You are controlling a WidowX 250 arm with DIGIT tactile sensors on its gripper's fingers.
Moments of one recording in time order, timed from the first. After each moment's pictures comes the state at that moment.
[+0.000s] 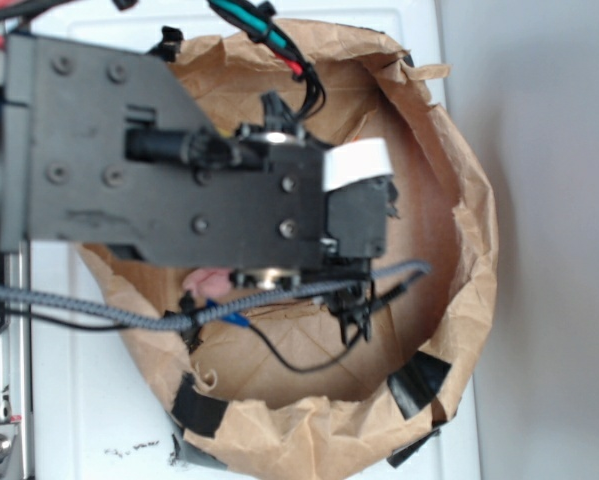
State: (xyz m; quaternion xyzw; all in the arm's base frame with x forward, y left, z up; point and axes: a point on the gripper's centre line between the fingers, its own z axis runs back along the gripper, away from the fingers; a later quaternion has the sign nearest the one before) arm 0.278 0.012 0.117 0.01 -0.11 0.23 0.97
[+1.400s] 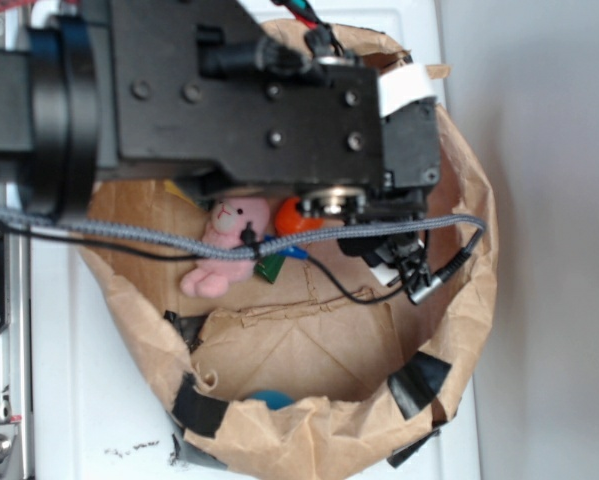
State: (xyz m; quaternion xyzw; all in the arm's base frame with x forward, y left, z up) arm 0.300 0.034 0.102 0.00 -0.12 0.32 0.94
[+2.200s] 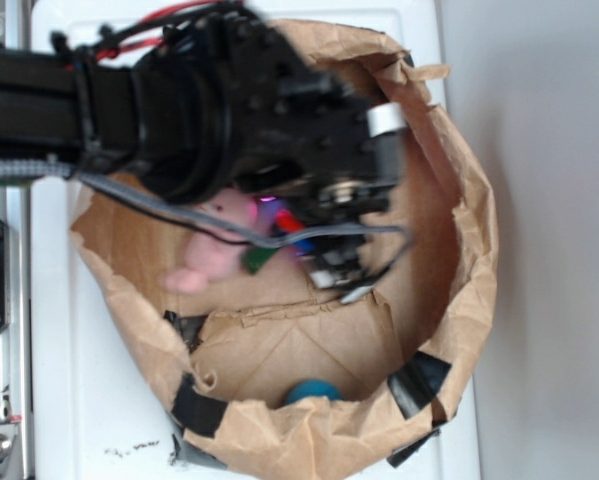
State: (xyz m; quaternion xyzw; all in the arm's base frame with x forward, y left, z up) arm 0.269 0.036 0.022 -0.01 0.00 0.30 0.95
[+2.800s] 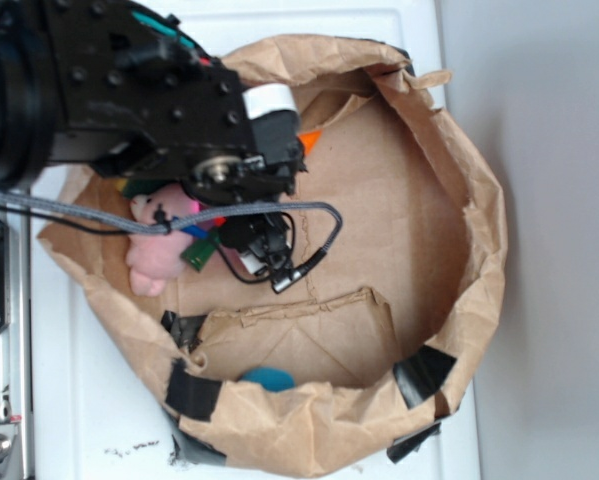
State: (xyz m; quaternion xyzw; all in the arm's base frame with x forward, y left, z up) arm 0.235 0.043 0.044 -0.02 -0.03 0.29 0.96
